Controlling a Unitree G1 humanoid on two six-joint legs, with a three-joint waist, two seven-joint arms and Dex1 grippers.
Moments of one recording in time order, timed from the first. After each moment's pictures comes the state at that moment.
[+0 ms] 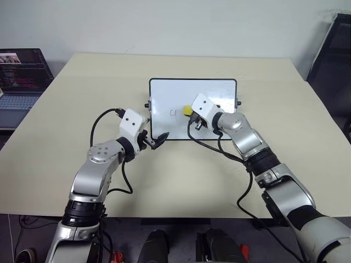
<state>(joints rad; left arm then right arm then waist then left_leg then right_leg) -0.39 0.48 0.00 -0.16 -0.21 0.54 -0.56 -0.97 -0.22 0.33 0.57 -0.19 0.22 0.48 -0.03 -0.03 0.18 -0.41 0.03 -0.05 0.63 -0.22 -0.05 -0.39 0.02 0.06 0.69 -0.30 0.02</state>
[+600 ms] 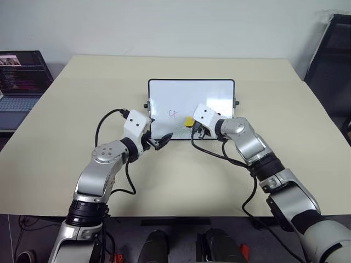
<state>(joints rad) -0.40 0.47 -0.02 -0.15 -0.21 0.51 -0.56 -0.91 -0.25 0.36 0.50 -0.21 0.26 0.58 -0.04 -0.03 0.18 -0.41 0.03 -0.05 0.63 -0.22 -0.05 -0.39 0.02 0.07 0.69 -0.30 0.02</state>
